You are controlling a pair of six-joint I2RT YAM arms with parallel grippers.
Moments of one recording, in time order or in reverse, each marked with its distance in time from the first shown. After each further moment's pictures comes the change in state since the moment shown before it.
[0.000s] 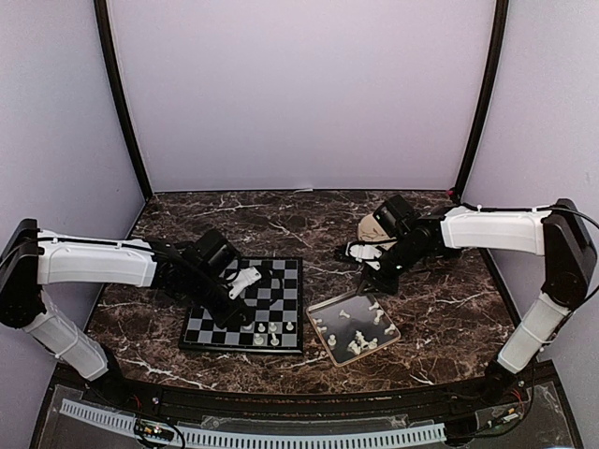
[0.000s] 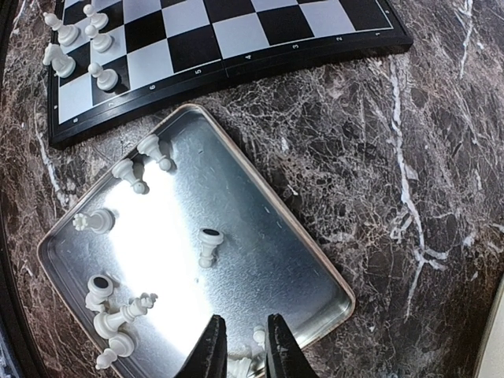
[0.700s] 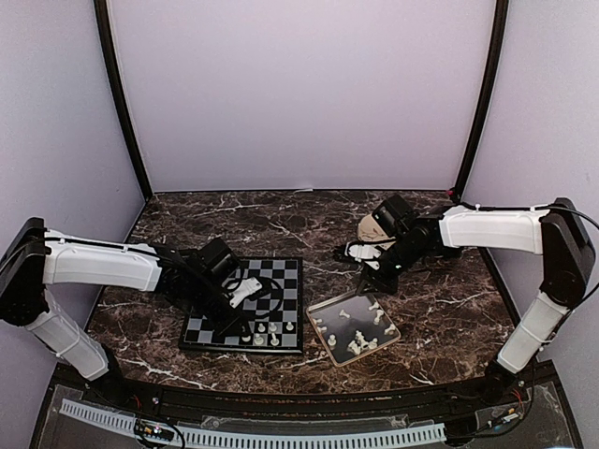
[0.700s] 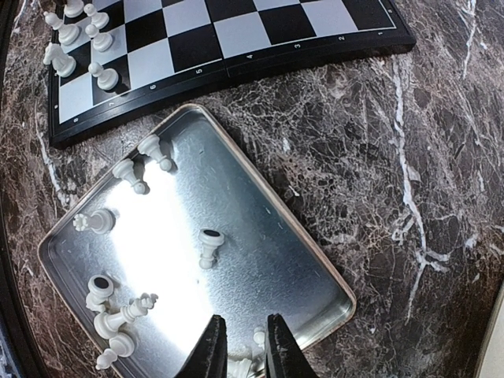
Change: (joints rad) left arm -0.021 0.026 -0.027 -0.018 0.037 -0.038; right arm 0.000 0.011 0.012 -0.011 -0.003 -0.004
